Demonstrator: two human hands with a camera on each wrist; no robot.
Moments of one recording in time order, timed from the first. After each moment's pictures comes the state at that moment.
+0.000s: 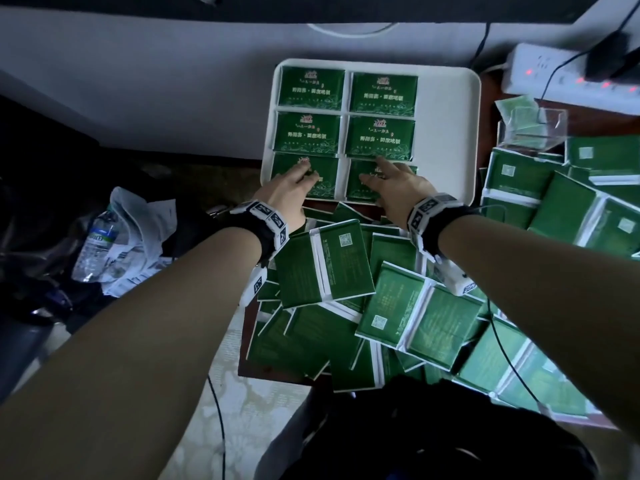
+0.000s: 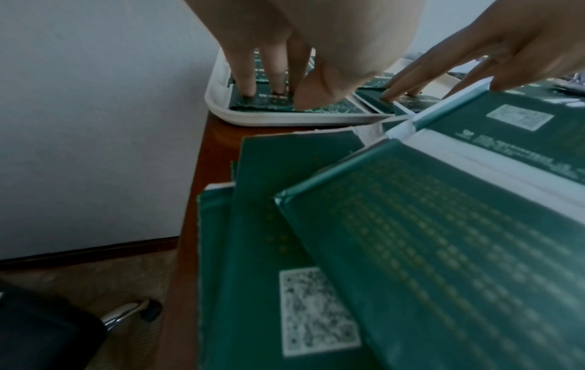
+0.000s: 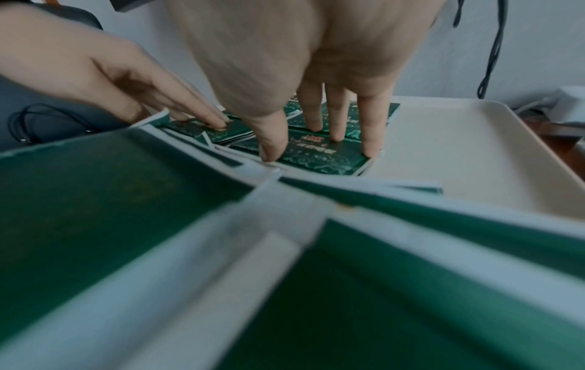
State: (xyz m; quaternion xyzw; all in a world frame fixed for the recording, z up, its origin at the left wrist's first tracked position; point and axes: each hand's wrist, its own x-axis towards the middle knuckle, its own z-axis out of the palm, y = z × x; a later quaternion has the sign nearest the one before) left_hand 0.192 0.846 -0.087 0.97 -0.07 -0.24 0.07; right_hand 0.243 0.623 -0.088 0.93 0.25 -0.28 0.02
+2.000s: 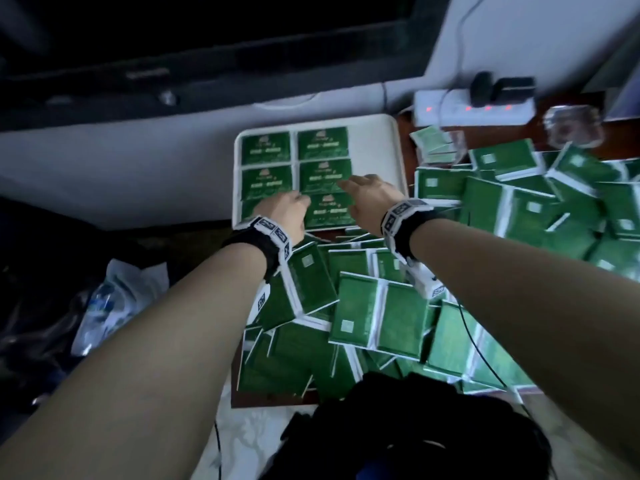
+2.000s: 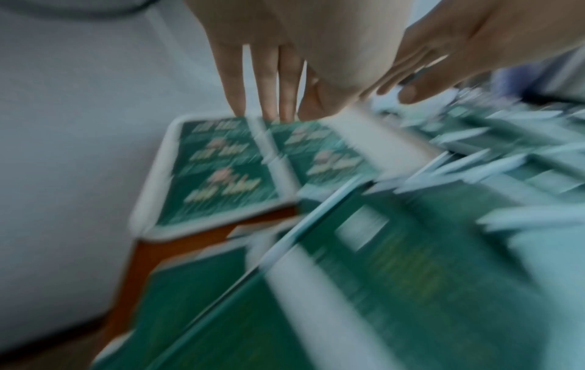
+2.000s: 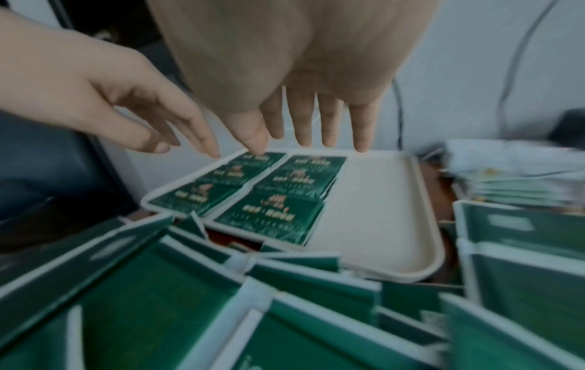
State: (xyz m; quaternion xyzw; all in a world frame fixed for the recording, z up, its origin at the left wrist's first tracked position) left_hand 0.205 0.769 -0.014 0.97 -0.13 -0.19 -0.03; right_hand 0.232 0.576 -0.031 0.96 0.19 -0.18 -0.11
